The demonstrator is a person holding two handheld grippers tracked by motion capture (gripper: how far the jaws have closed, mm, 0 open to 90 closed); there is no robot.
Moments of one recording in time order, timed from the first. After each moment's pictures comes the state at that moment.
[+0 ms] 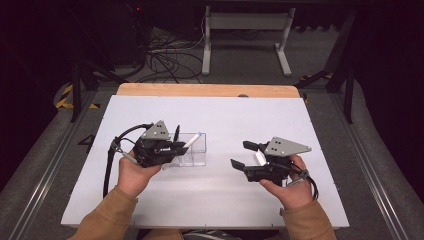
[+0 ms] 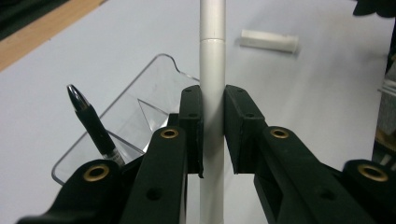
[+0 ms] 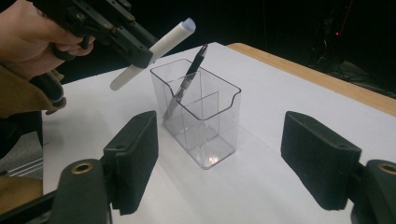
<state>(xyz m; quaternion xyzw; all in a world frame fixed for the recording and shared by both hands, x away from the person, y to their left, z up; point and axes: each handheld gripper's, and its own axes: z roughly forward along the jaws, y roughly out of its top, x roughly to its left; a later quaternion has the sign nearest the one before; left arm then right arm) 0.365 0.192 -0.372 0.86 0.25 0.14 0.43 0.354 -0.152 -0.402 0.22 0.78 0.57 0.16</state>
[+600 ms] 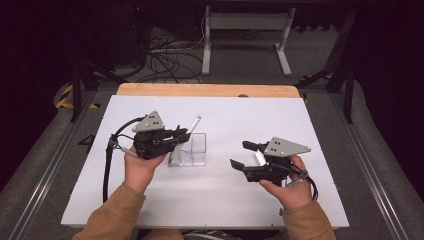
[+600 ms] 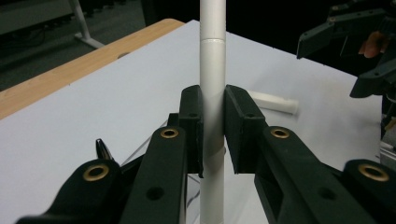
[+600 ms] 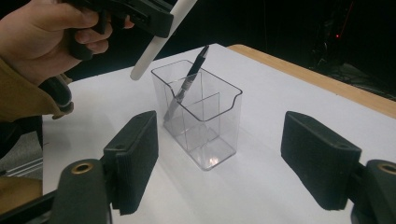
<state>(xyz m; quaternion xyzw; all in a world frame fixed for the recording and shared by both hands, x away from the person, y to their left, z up) 0.377 0.195 -0.369 0.80 0.27 0.16 0.52 0.354 -0.151 -0.402 0.22 0.78 0.57 0.16</state>
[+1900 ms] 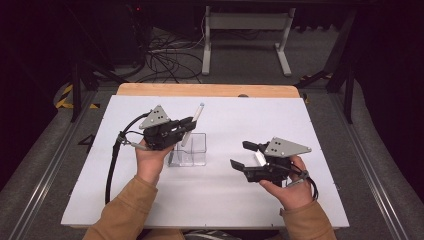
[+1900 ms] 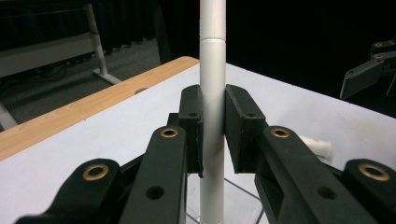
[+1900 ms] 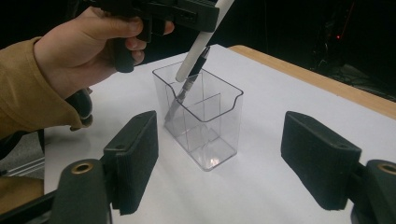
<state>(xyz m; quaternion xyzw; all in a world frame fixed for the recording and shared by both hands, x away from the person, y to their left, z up) 0.406 0.183 -0.388 0.75 0.27 0.20 0.58 0.353 -0.151 -0.402 0.21 0.78 0.57 0.16</state>
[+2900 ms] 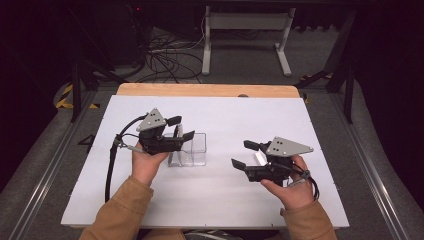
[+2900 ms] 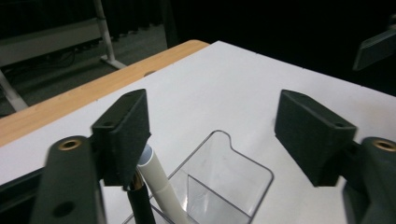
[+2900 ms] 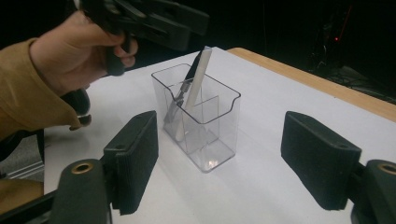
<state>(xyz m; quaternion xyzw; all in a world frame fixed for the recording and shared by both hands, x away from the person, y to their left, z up) 0.397 0.197 -0.389 0.76 0.28 0.20 0.55 0.353 -0.154 -0.401 0.22 0.77 0.57 0.16</state>
